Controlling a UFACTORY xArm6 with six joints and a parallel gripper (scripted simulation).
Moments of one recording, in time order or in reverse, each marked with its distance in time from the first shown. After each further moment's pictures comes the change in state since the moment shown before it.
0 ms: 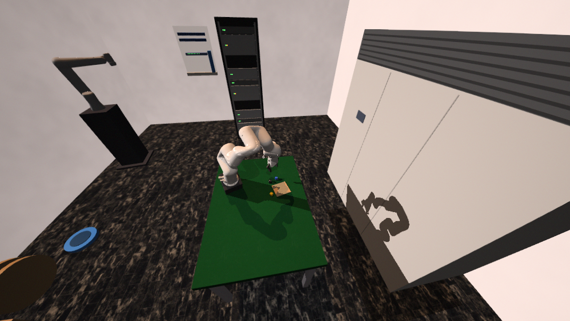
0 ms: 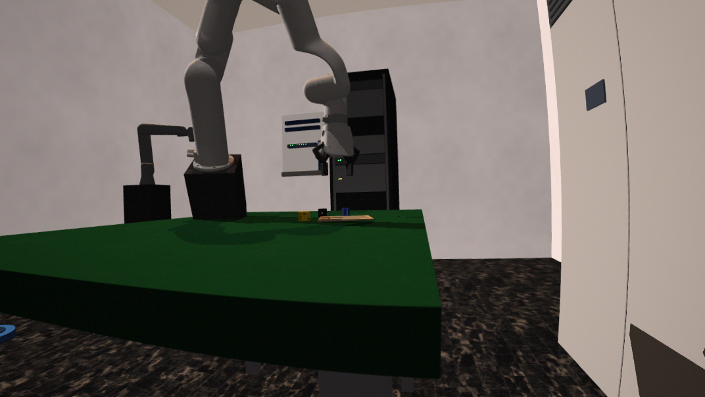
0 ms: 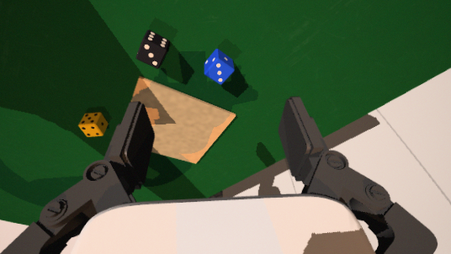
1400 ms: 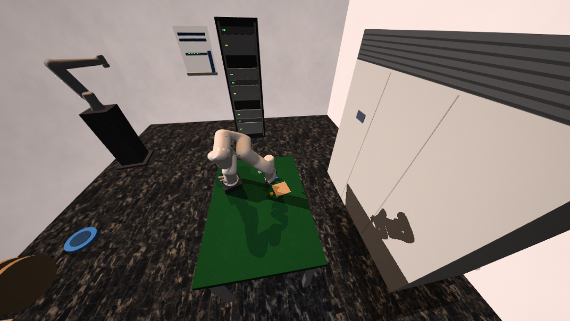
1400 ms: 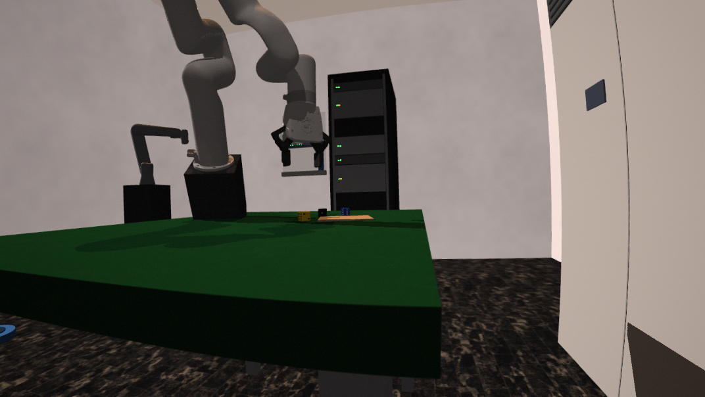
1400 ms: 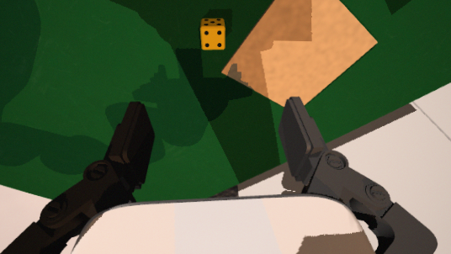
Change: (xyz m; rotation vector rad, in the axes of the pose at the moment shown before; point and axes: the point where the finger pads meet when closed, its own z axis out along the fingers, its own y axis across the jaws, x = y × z) arm -0.116 -0.173 -0.015 0.007 -0.002 -0.055
